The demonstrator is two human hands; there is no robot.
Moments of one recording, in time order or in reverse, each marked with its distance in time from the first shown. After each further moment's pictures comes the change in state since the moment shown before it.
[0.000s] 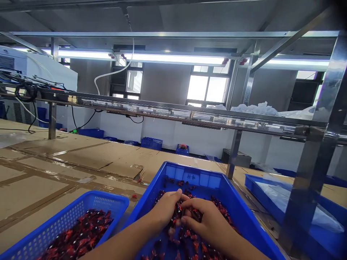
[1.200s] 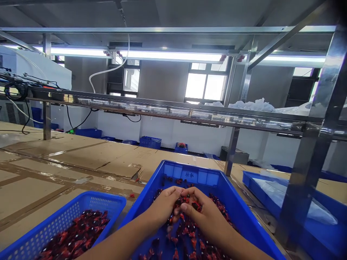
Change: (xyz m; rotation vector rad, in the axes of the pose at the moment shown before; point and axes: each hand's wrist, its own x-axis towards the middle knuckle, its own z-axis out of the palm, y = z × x) left_hand 0.002 -0.003 -0.002 0.004 -0.017 0.097; right_hand 0.002 0.004 0.004 0.255 0.128 0.128
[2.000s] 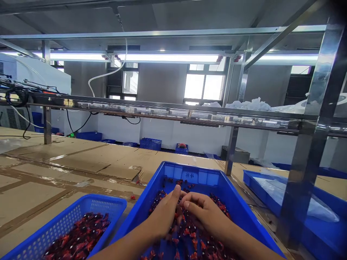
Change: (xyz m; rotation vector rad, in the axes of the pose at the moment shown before) left_hand -0.014 0.004 0.014 0.142 0.094 -0.029; right_hand 0.003 0.001 -0.004 0.338 -0.218 0.140
